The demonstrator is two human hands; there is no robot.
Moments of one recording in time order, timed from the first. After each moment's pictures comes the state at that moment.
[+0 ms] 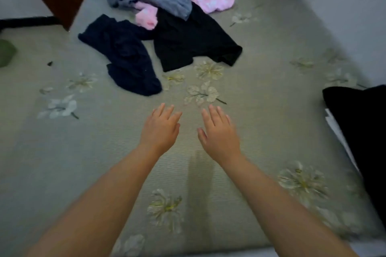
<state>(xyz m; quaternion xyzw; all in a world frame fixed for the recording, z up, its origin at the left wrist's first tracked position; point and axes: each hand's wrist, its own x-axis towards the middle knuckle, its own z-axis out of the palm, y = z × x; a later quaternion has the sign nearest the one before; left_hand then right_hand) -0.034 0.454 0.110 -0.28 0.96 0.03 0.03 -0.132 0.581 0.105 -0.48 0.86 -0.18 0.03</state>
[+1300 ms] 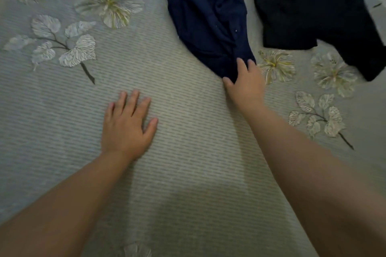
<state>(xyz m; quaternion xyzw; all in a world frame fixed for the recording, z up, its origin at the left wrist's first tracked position) 0.113 0.186 -0.124 -0.51 0.84 0.15 -0.02 -0.145 0.207 -0.097 -0.43 0.90 -0.06 0.09</state>
